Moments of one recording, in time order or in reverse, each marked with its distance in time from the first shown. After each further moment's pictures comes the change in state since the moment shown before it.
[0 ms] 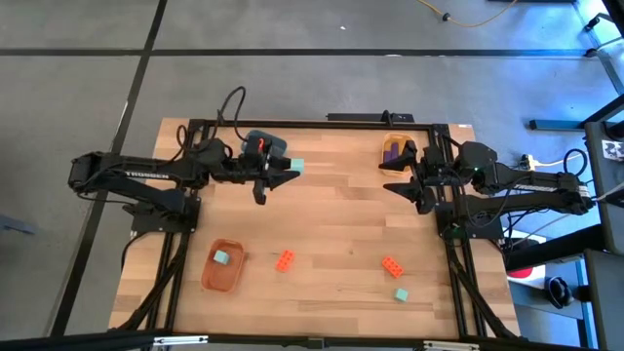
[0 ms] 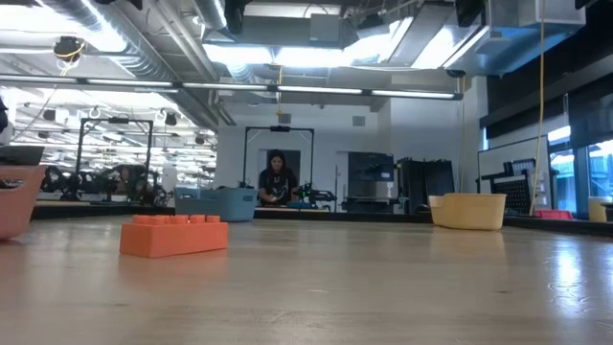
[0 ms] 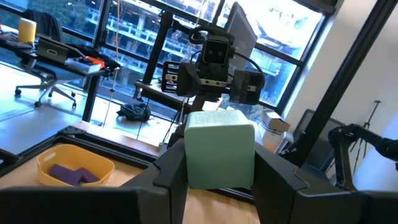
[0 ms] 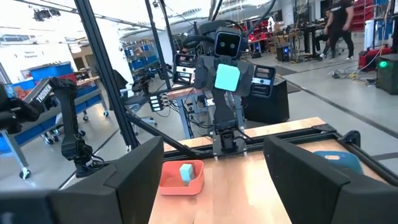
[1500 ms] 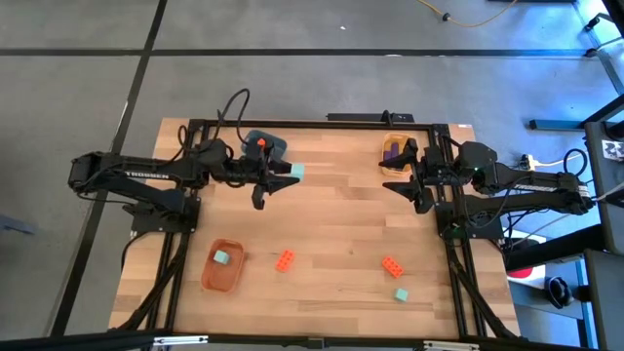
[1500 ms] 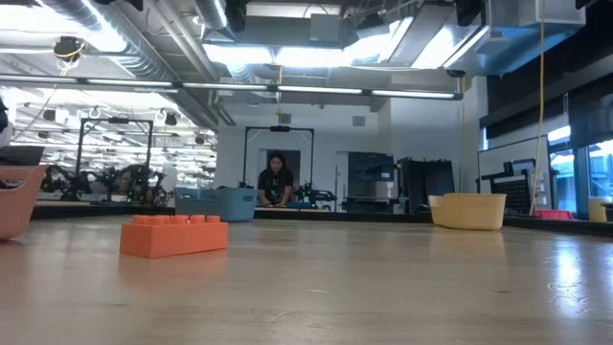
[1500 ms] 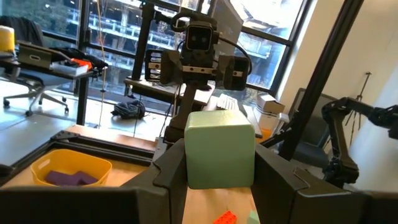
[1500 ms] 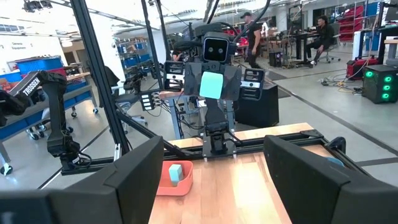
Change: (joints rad) left arm 0.000 0.000 0.000 -0.027 0.070 0.100; right arm 0.000 0.000 0.000 -0.001 0.026 -0.056
